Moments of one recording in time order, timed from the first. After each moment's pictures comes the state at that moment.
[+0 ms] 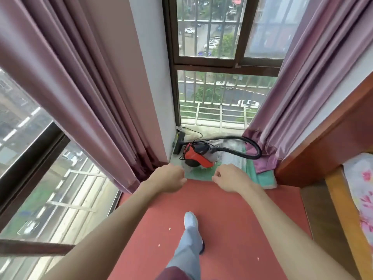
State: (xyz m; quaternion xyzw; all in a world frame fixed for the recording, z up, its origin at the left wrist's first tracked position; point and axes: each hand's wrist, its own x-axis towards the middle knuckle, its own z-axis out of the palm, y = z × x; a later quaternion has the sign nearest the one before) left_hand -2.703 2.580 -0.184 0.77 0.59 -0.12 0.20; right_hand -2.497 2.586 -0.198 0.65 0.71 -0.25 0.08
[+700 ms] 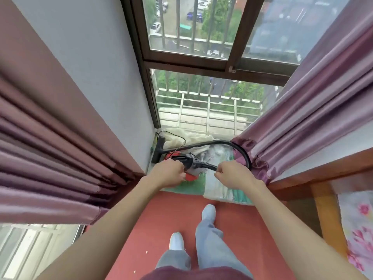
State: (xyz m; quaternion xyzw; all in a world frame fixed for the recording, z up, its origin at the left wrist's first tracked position) left_hand -2.615 2.925 -0.235 0.74 0.58 -0.14 0.31; right_hand -2.399 2.919 -0.243 0.65 0.70 -0.26 0.14
